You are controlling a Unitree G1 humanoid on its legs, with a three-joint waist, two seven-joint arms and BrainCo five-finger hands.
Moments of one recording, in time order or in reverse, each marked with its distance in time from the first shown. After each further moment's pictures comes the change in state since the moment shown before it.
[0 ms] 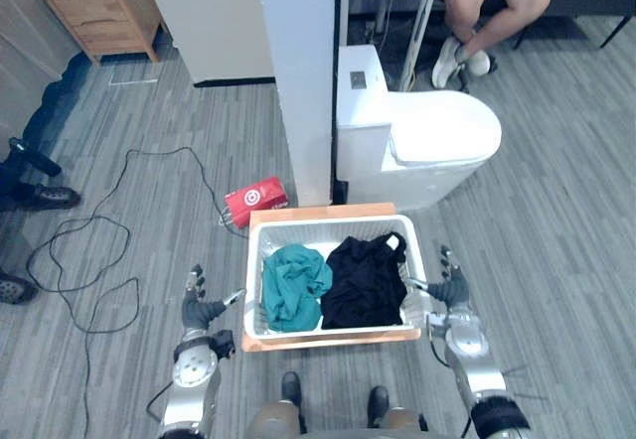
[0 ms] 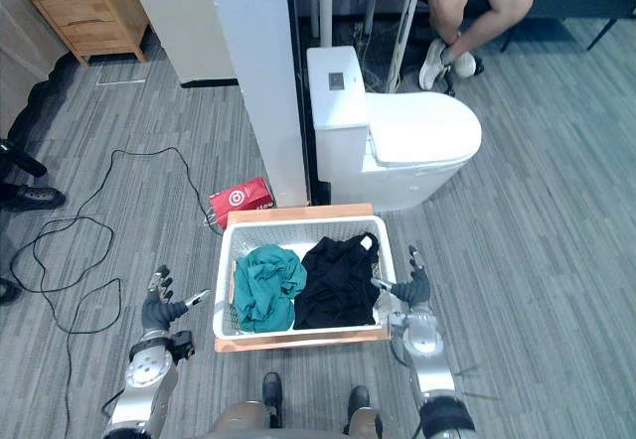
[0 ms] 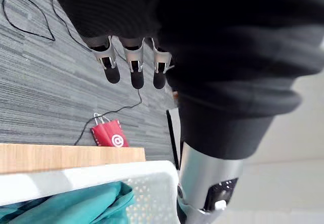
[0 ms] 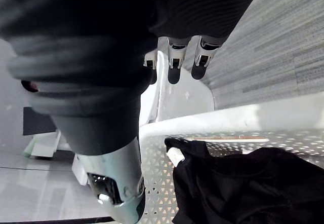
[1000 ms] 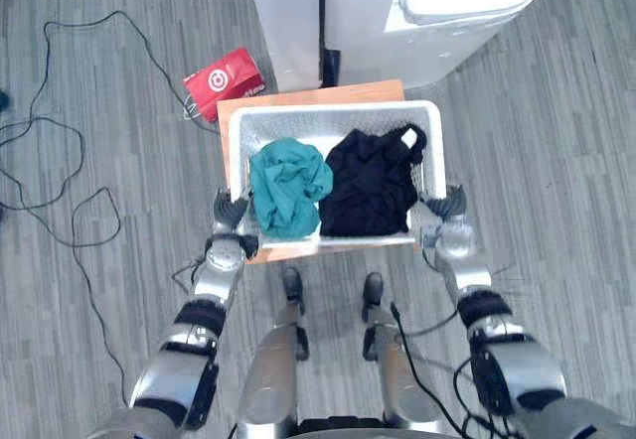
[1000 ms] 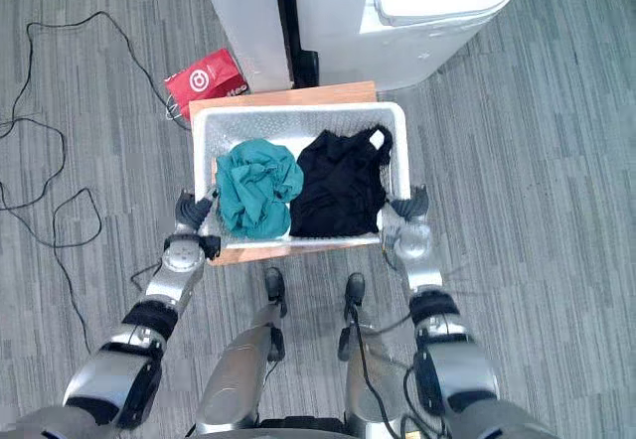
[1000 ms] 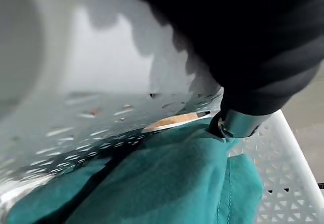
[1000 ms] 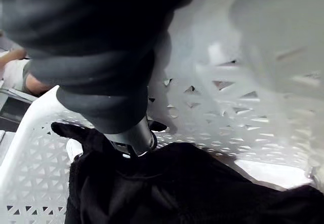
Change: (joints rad) left arm -0.468 0.097 -0.150 0.241 0.077 0.053 0.102; right arm -0.359 -0.032 -0.013 0.145 0.018 0.083 -0.103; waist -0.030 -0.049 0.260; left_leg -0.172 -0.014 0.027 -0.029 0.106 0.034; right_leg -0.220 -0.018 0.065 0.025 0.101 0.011
